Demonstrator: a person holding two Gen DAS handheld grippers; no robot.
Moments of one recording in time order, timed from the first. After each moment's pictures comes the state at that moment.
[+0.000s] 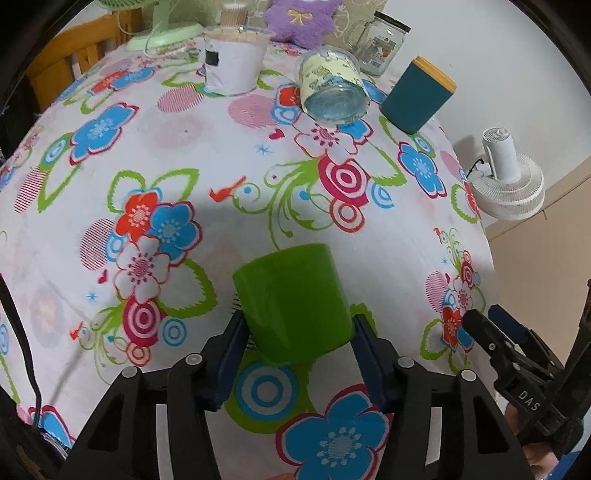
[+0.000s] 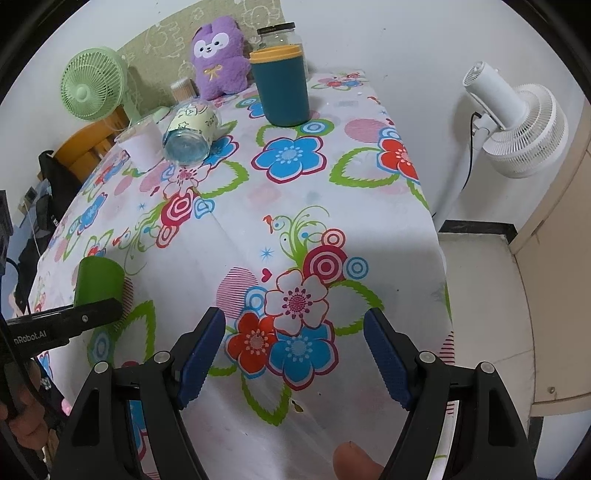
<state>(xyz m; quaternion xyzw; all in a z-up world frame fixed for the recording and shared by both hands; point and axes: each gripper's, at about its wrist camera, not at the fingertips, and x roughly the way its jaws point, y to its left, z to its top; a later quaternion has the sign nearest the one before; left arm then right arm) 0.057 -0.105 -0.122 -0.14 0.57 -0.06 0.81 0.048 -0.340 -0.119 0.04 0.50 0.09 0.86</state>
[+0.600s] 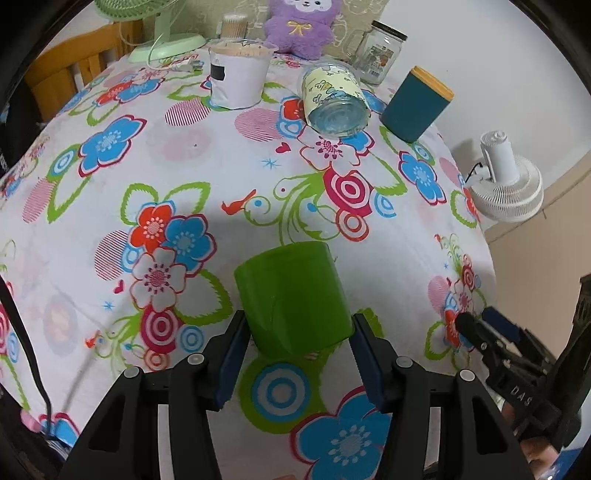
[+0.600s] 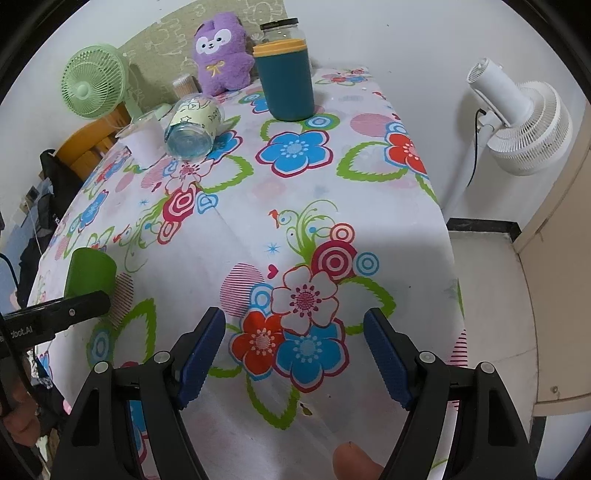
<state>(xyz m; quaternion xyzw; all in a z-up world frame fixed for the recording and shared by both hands) 0.051 -0.096 -0.112 -0.11 0.56 -0.06 0.82 0.050 -0.334 -0.124 0.05 0.50 0.09 0.86</state>
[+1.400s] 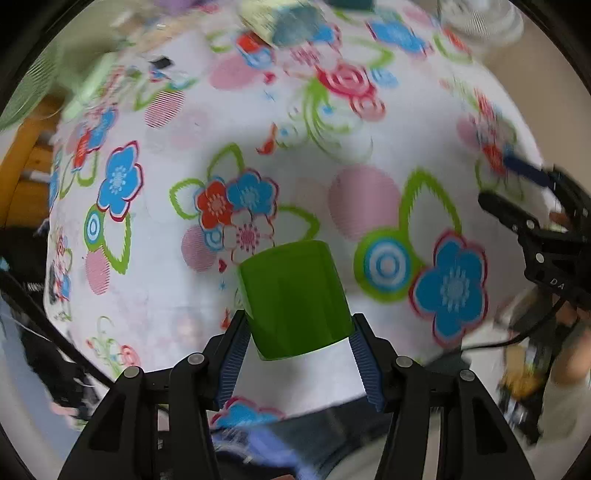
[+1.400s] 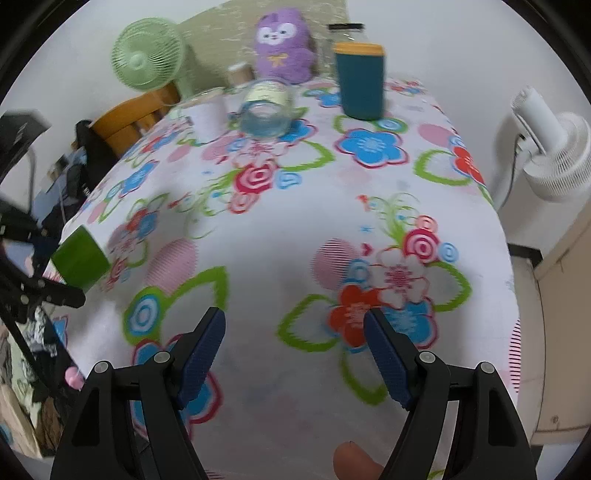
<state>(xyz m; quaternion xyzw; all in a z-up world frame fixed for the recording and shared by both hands) 0.056 -0.088 -0.091 0.19 0.70 -0.12 0.67 0.019 -0.280 -0.120 0.01 0.48 0.17 0.86</state>
